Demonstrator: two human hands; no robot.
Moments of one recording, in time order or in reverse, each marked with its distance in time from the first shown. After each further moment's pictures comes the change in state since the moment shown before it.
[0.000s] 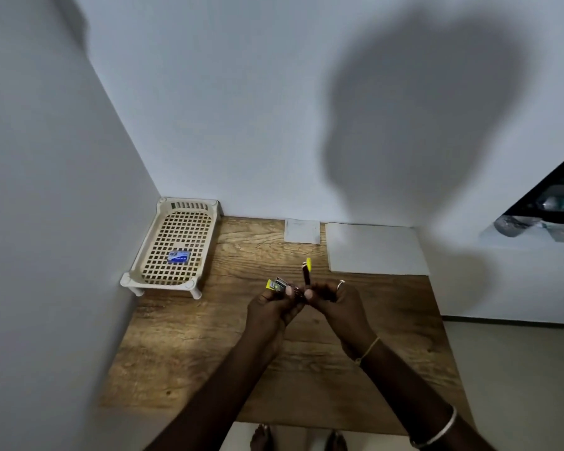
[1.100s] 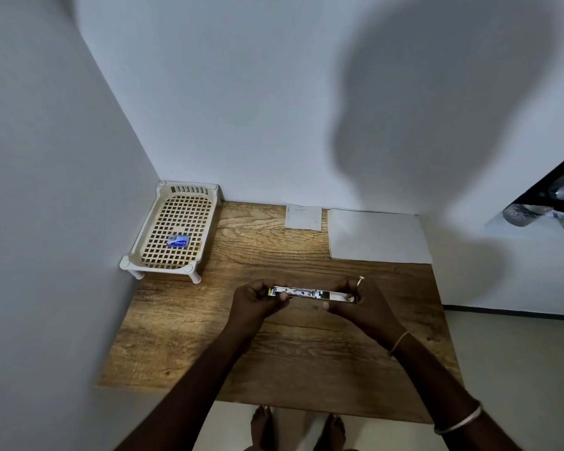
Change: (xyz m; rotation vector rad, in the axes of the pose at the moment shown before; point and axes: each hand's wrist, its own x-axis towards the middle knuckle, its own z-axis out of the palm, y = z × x) left_hand 0.010 -0.010 -0.059 0.405 -0.134 0.202; right_hand -0.004 0.023 -0.066 -0.439 -0.095 0.016
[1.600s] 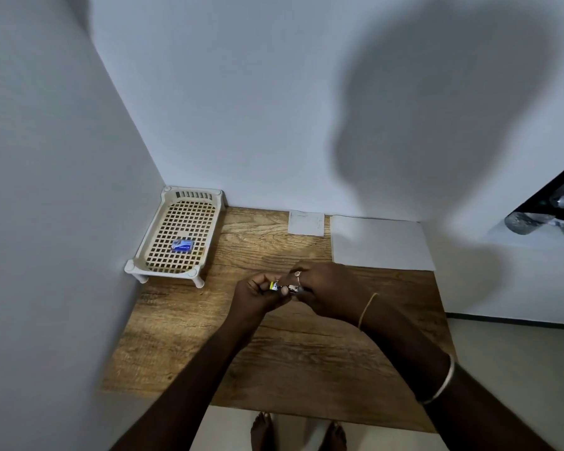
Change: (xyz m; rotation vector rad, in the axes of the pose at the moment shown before) left_hand 0.007 0.027 0.003 0.007 -0.098 0.073; right_hand 0.036 -0.091 0.022 -0.795 -0.287 -0.690
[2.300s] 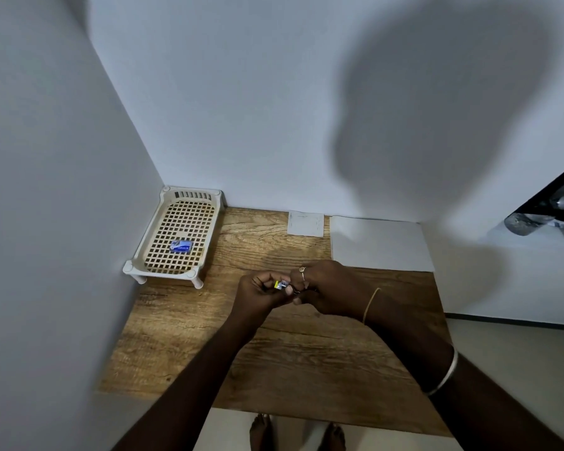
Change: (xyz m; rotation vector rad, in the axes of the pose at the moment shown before) left_hand 0.006 0.009 0.009 0.089 0.011 0.068; right_hand 0.005 0.007 -0.008 0.126 -0.093 0.026
